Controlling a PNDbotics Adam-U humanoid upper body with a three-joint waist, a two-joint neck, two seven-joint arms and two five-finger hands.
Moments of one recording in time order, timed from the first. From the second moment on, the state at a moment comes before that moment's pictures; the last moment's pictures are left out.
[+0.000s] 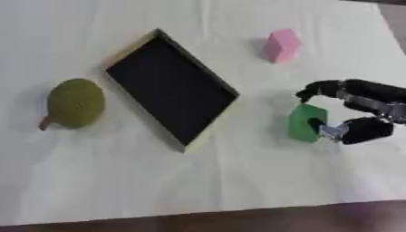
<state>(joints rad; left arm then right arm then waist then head) -0.34 0.40 0.01 -1.98 0.03 -0.33 0.28 -0.38 -0.81 0.22 -1.71 0.42 -0.18 0.52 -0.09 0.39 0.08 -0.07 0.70</state>
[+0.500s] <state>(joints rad) -0.34 0.40 0.01 -1.98 0.03 -0.33 0.28 -0.38 -0.80 0.22 -1.69 0.48 -0.20 0.52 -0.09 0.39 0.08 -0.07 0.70</state>
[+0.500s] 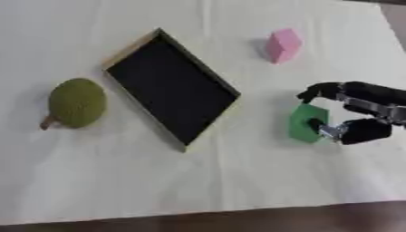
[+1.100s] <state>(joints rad) -0.34 0.40 0.01 -1.98 0.03 -0.32 0.28 -0.38 -0.80 0.21 -1.67 0.50 -0.23 0.50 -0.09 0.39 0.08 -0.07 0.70</state>
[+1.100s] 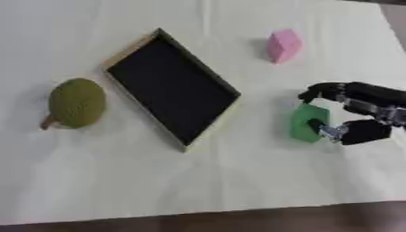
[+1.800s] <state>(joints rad) -0.34 0.40 0.01 -1.98 0.03 -0.32 0.27 -0.35 -0.80 0.18 -1.77 0.37 -0.18 0.49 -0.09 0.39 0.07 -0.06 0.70</state>
